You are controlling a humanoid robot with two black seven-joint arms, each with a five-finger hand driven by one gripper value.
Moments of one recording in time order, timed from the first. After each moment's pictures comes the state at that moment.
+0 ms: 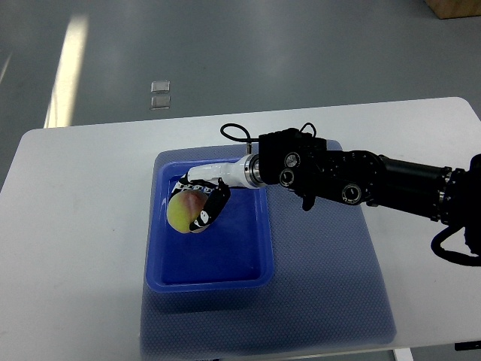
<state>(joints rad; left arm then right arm) -0.03 0.00 0.03 -0.30 0.01 -0.06 0.14 1.16 0.00 0.06 0.87 -0.91 0.28 -0.04</state>
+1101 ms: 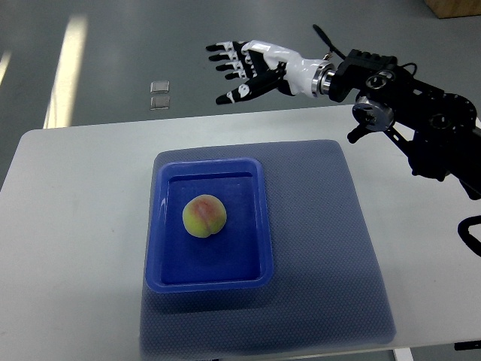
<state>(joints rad) -0.03 0.00 0.03 -0.31 0.01 -0.06 0.14 1.03 -0.19 0.74 0.87 -0.65 0.32 0.02</state>
